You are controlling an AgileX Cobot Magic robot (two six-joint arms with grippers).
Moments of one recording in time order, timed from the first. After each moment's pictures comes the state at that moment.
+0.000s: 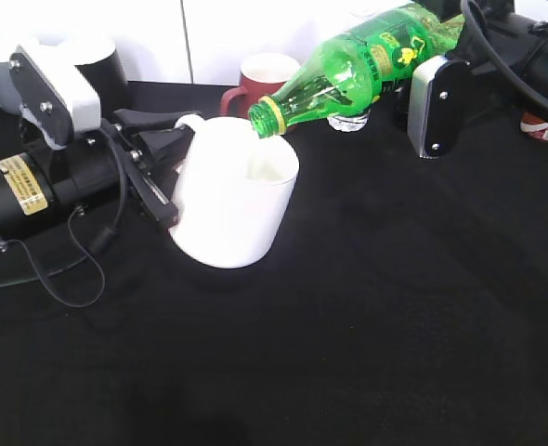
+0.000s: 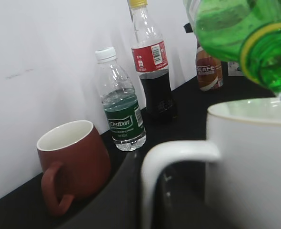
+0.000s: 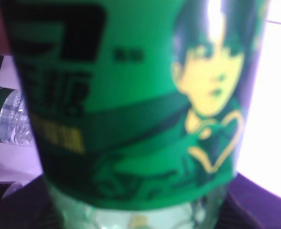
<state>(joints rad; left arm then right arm) -0.40 1.71 -0.58 0.55 -1.09 -0.05 0.27 1.63 -0.78 -0.43 -0.85 -1.42</state>
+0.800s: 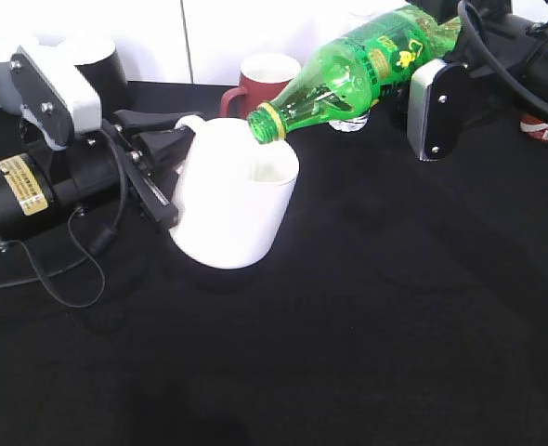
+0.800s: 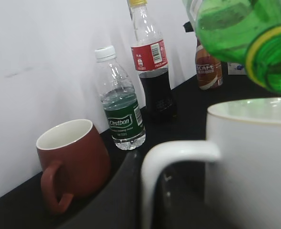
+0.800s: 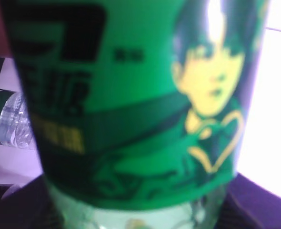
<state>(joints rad) -0.40 1.71 -0.58 0.55 -1.09 -0.05 0.27 1.63 -0.78 -0.45 -0.85 -1.42</state>
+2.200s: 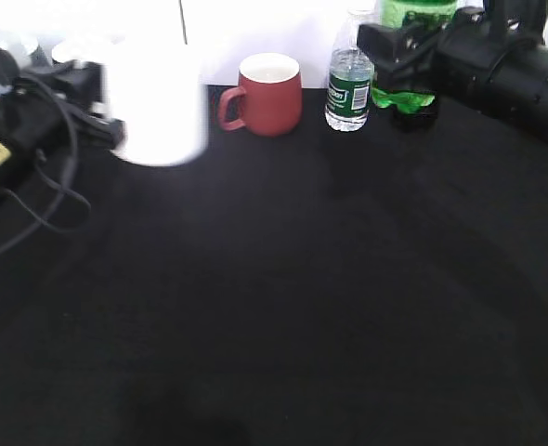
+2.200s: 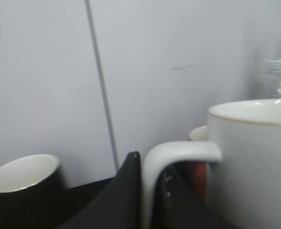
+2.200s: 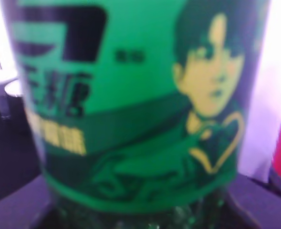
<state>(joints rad) -0.34 1.74 -0.60 0.00 -1.14 0.09 0.35 1.66 -0.80 -0.31 -0.74 0.26</state>
